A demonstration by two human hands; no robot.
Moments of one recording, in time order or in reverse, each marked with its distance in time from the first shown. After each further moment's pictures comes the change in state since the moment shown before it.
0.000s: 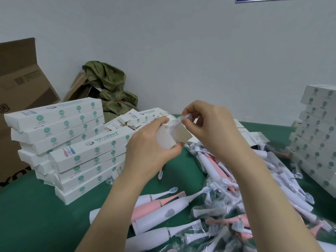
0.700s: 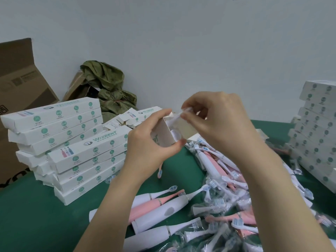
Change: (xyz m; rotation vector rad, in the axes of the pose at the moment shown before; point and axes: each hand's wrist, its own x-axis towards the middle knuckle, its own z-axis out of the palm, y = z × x) left_hand -0.002 0.002 -0.004 -0.263 0.000 0.111; right_hand -0.004 -0.019 -0.024 -0.044 0.048 -0.029
